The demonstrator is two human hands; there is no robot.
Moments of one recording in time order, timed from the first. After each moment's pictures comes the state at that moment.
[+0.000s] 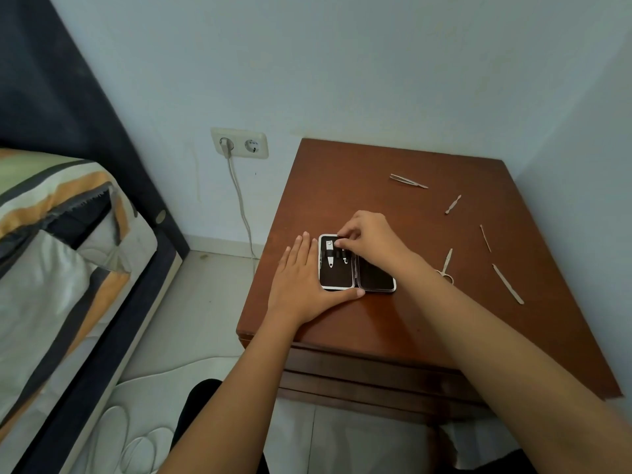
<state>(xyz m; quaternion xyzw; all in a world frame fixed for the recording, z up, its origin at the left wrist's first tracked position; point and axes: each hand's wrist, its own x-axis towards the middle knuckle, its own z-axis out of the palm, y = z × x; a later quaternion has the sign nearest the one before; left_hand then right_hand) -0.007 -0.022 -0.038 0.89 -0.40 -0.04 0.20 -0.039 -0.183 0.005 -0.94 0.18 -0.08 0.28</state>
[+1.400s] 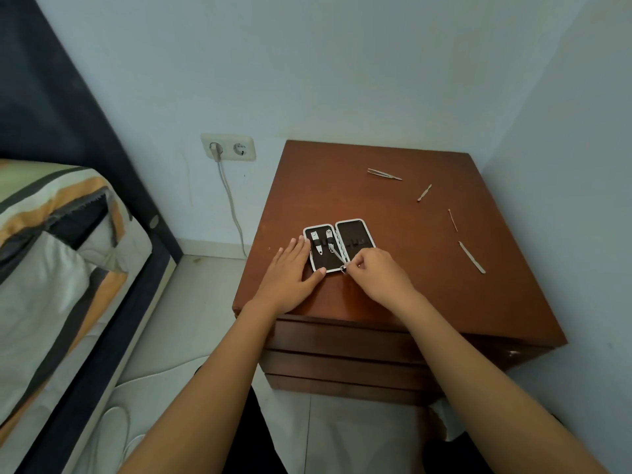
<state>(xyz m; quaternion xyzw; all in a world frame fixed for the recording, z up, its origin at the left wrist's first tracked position) -0.021 -0.001 -0.030 0.86 -0.44 -0.13 0.21 -0.139 -0.132 0.010 -0.90 0.33 -0.04 0.27</state>
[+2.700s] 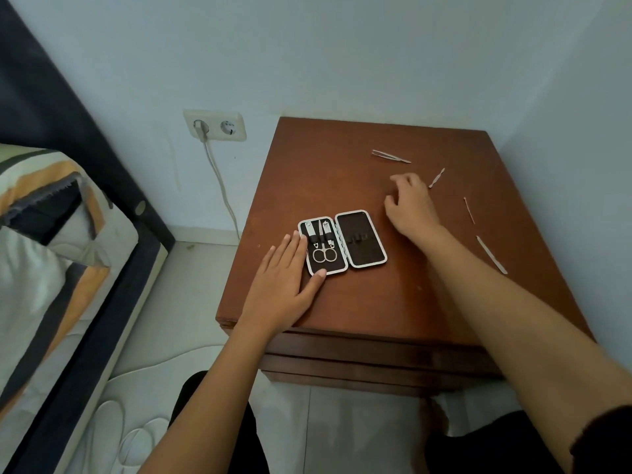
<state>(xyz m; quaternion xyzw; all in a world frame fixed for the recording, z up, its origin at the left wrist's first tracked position) -0.025 0.002 -0.044 0.87 -0.45 -0.05 0.19 -0.077 -0.260 -0.016 -0.91 0.34 -0.15 0.19</state>
